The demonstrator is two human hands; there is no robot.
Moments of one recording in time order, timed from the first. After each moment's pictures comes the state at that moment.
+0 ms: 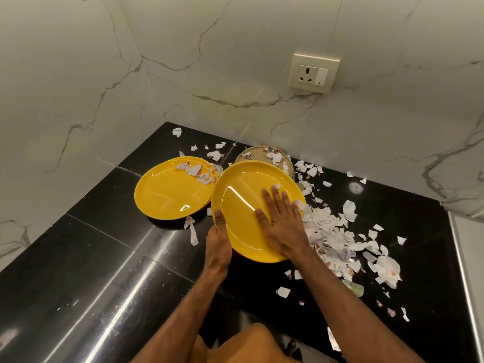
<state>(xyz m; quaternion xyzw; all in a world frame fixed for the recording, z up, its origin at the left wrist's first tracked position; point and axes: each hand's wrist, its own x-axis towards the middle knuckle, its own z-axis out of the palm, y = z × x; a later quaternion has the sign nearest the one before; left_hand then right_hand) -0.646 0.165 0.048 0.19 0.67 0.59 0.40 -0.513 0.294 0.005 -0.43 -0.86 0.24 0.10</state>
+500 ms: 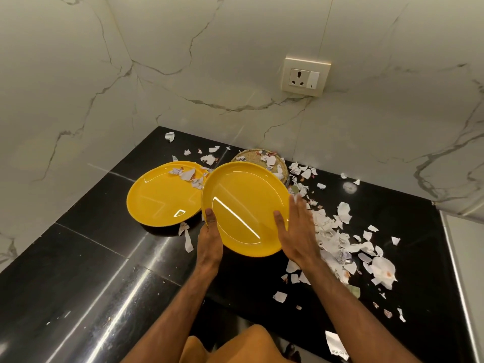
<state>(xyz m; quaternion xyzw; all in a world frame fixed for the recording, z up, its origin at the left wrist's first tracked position) -0.664 0.180 0.041 0.18 0.69 0.59 0.38 -0.481 0.302 -0.005 -0.53 -0.79 0.28 0.16</state>
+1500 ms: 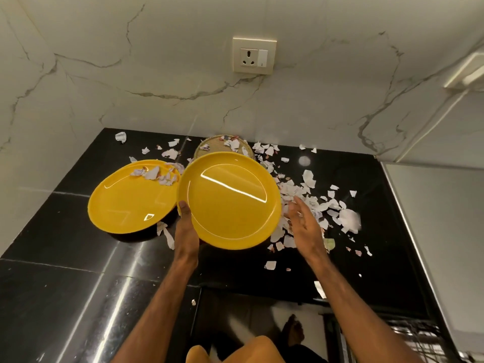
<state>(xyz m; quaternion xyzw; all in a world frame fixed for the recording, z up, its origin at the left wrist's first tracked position) -0.688 0.158 0.046 0.22 0.65 0.57 0.45 -0.422 0.220 0.012 -0.60 -0.53 0.47 0.37</state>
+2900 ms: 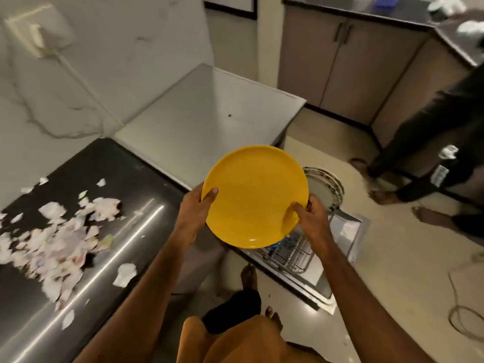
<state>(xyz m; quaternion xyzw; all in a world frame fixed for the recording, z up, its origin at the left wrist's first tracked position) -0.169 0.071 0.034 0.72 0.40 0.14 0.56 0.010 -0.163 -0.039 -0.76 -0.07 0.24 0.60</state>
